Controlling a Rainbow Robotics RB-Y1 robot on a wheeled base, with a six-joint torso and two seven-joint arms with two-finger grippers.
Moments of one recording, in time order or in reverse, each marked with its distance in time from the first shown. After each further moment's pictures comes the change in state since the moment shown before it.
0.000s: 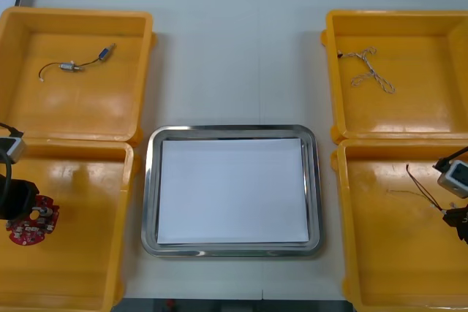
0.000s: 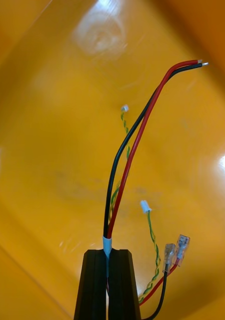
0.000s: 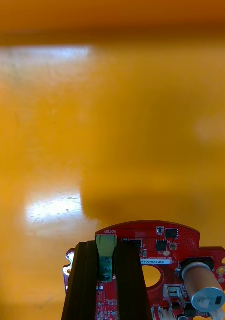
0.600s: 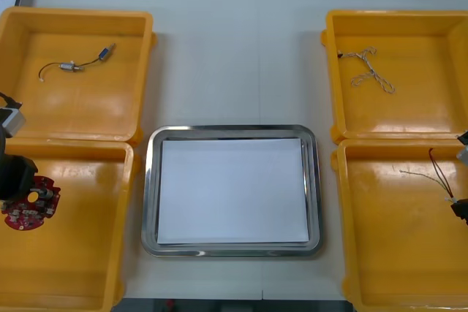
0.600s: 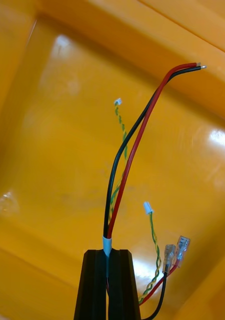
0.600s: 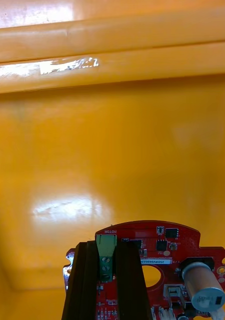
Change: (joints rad) right arm -0.016 0.008 -0.037 -0.174 0.014 0.090 -0.449; left arm -0.122 0.031 0.026 -0.189 0.074 0.255 0.163
